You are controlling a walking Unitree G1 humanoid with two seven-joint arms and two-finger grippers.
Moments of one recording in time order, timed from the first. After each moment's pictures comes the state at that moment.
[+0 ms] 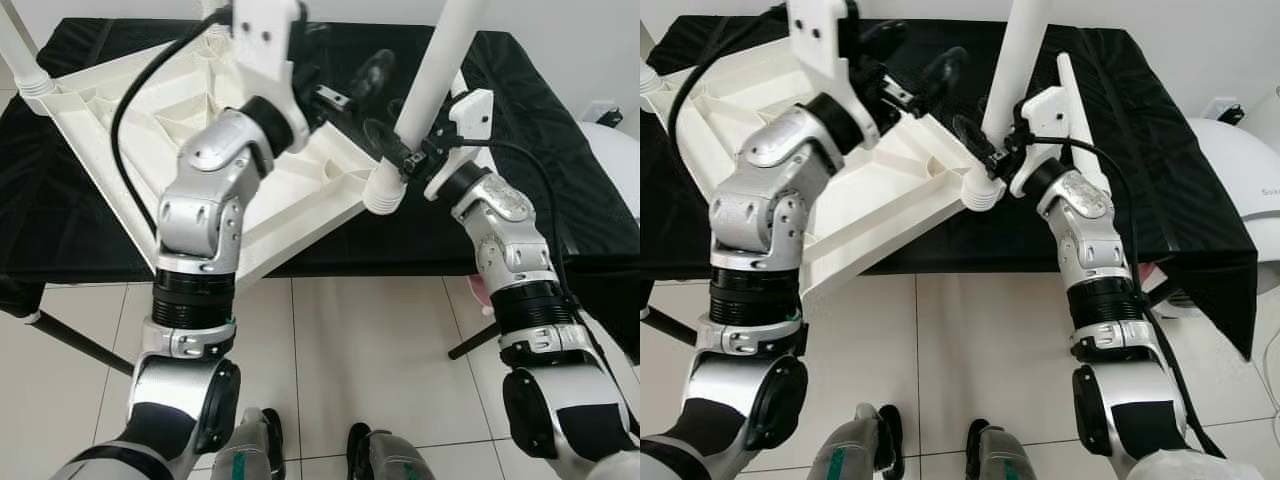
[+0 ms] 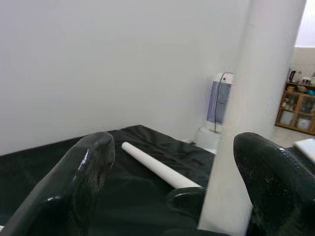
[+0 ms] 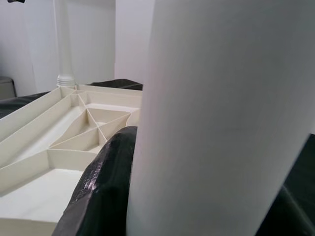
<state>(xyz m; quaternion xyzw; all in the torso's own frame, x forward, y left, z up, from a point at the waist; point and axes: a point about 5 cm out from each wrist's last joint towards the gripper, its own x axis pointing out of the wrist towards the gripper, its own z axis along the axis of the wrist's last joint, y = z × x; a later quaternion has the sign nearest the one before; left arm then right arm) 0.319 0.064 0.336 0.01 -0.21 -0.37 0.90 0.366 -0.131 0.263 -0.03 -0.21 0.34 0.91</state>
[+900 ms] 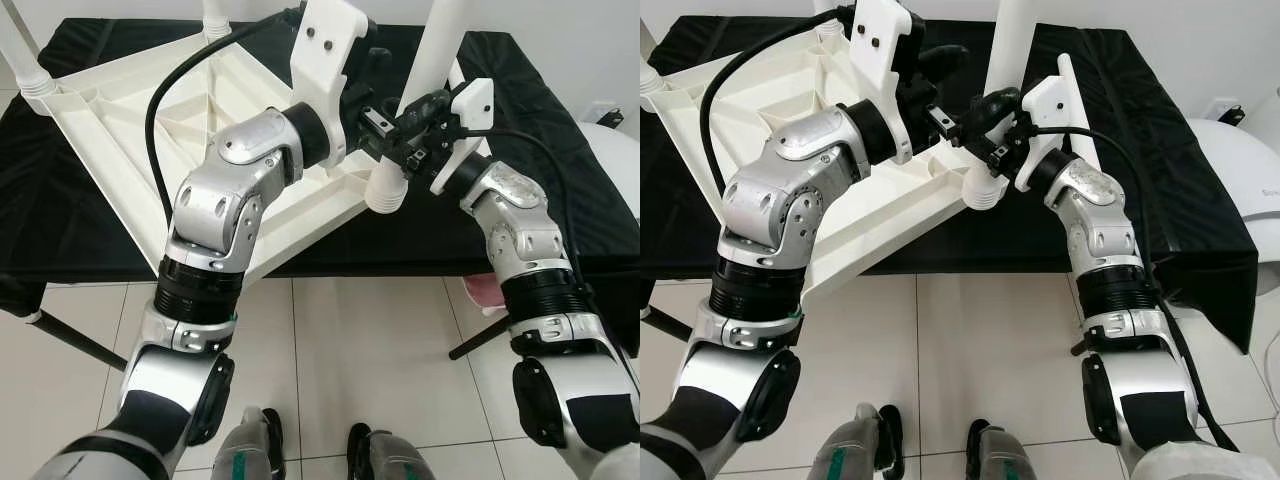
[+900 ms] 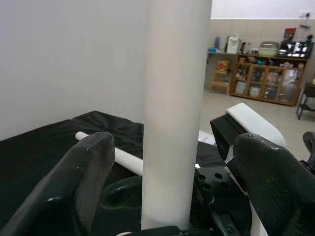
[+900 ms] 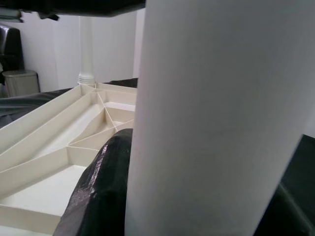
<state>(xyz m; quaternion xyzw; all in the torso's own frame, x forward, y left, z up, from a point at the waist) 0.313 0.036 0.341 0.05 -0.17 -0.47 0.87 0.364 -0.132 0.275 -0.06 -0.20 0.40 0.89</state>
